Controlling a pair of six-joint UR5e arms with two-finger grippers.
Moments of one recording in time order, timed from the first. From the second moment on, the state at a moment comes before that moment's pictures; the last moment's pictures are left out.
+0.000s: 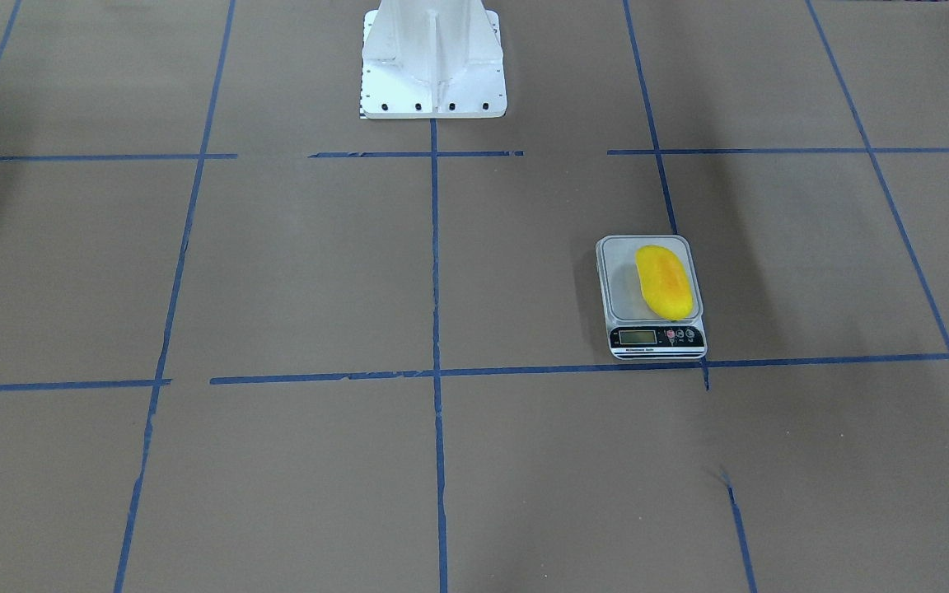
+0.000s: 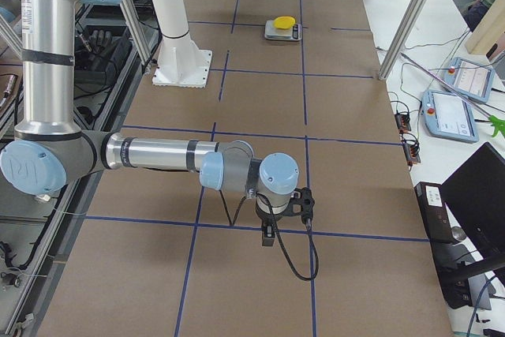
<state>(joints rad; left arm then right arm) -1.53 -1.45 -1.59 -1.87 -2.32 0.03 1.62 -1.66 1.66 -1.68 2.35 -0.12</state>
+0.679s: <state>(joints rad) -1.62 -1.45 -1.73 -1.63 -2.38 0.10 1.62 -1.66 1.66 -1.68 2.35 -0.12</state>
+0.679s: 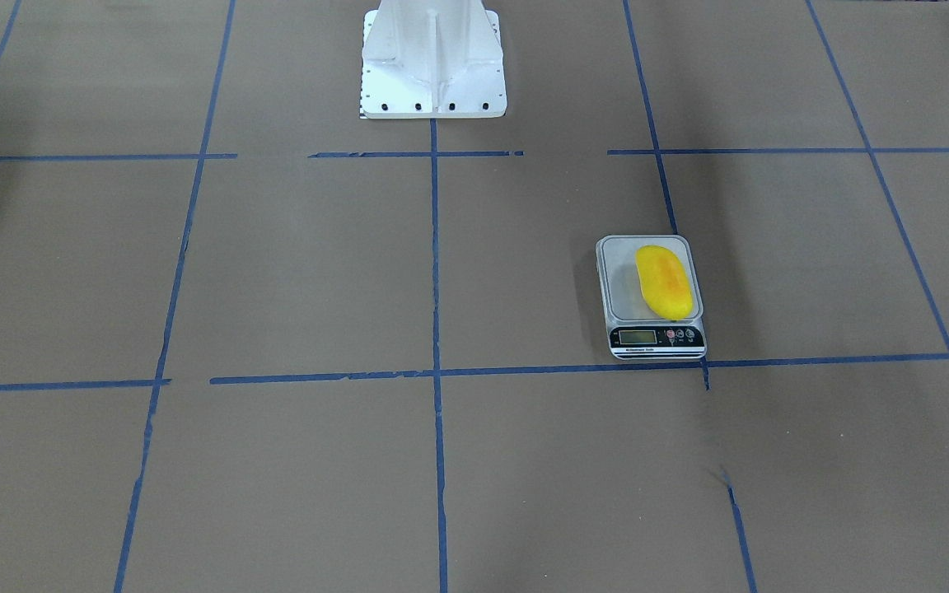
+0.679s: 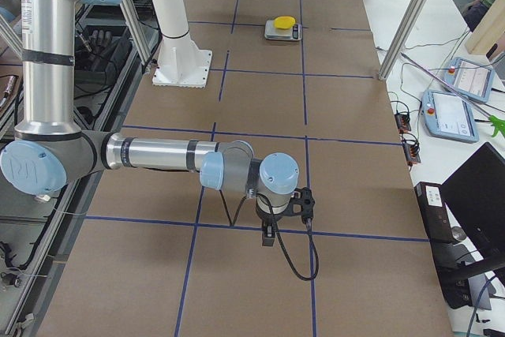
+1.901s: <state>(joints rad) -1.65 -1.44 -1.80 -1.53 -2.37 0.10 1.62 -1.66 1.66 -1.68 2.35 -0.12</state>
